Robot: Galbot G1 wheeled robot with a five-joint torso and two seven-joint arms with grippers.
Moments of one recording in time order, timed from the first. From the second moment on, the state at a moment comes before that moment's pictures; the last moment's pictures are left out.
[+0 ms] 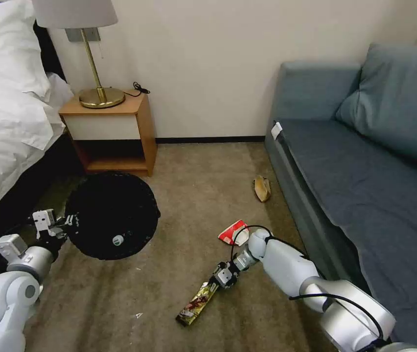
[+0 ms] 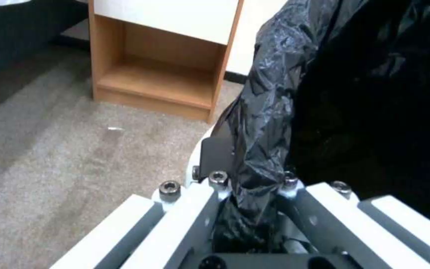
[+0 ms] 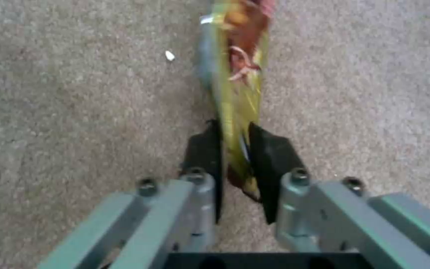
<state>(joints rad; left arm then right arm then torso) 1.36 -1.09 -0.86 -1.88 -0.74 0.34 0.09 -0.41 1.41 -0.30 0.53 -0.57 0.78 -1.00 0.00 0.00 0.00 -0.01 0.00</state>
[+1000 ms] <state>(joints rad) 1.35 -1.06 -0.85 -1.85 -0.76 0.34 0.07 -0.52 0.99 -0.03 0.89 -0.02 0.64 -0.98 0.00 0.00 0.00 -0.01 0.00</state>
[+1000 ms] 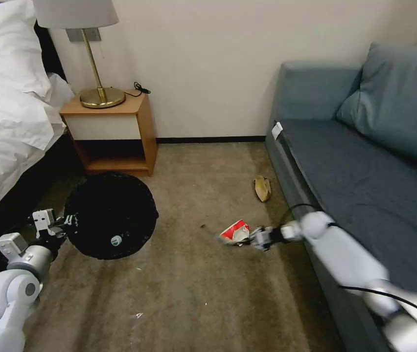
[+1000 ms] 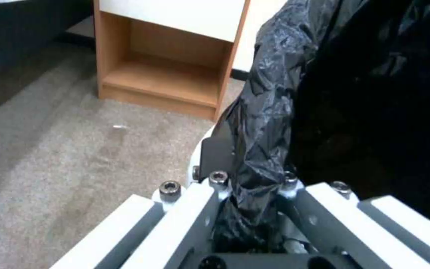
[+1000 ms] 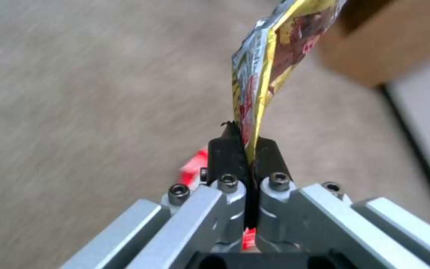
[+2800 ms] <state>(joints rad) 1.33 -1.09 -0.81 -1.87 -0.73 0.34 0.04 -0.20 1.31 -0.57 1.14 0.49 0.40 -0.95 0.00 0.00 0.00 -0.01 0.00</state>
